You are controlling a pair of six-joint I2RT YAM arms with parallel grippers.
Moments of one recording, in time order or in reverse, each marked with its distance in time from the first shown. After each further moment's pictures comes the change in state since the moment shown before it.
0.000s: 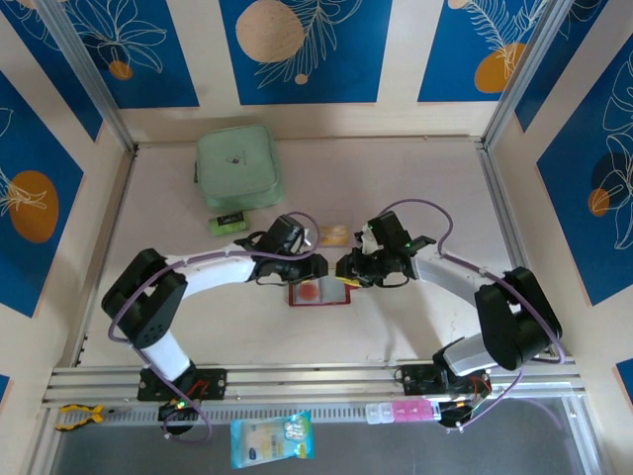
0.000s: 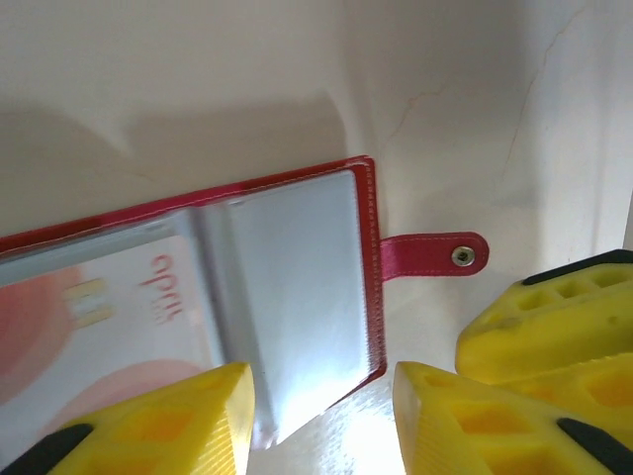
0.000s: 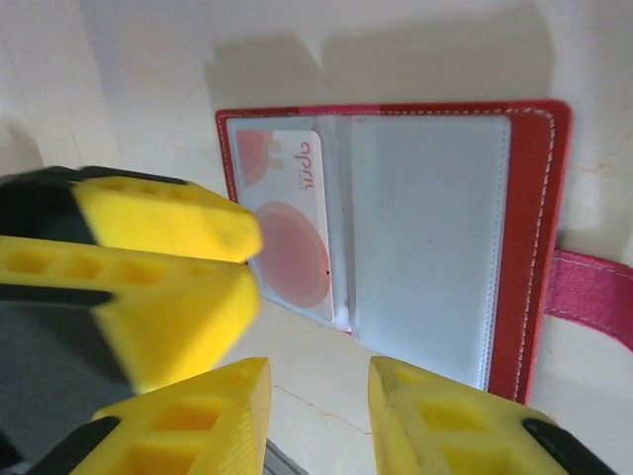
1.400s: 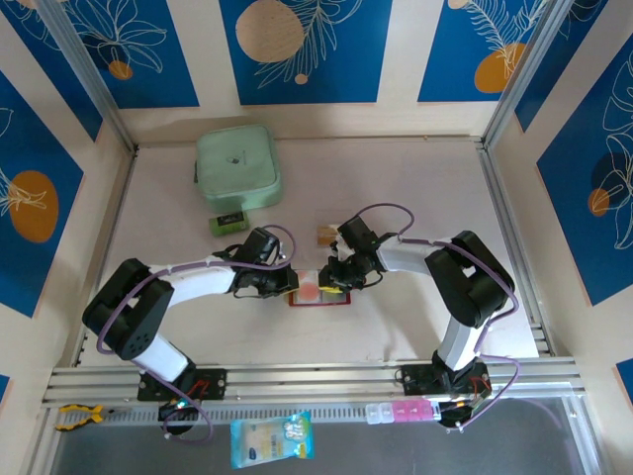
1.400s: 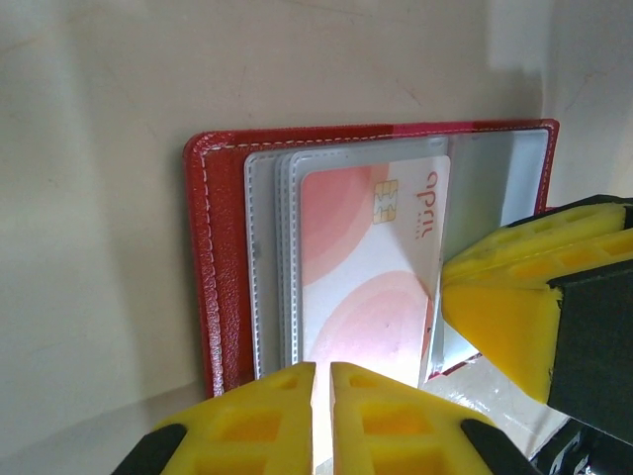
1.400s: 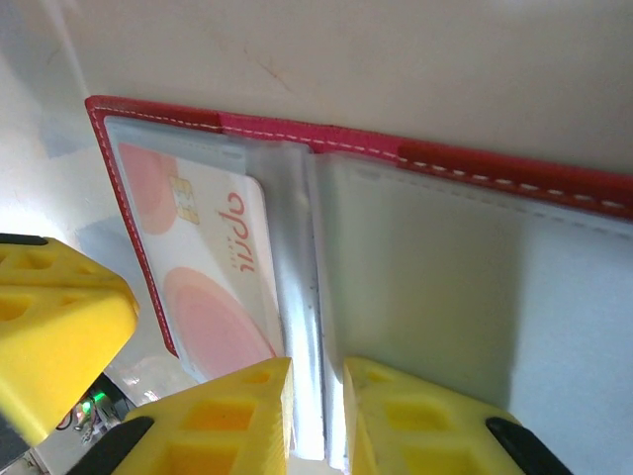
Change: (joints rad) left arm 0.095 -0.091 -0.200 0.017 0.013 0.015; right arm 0.101 0.307 0.117 0.061 0.024 -0.027
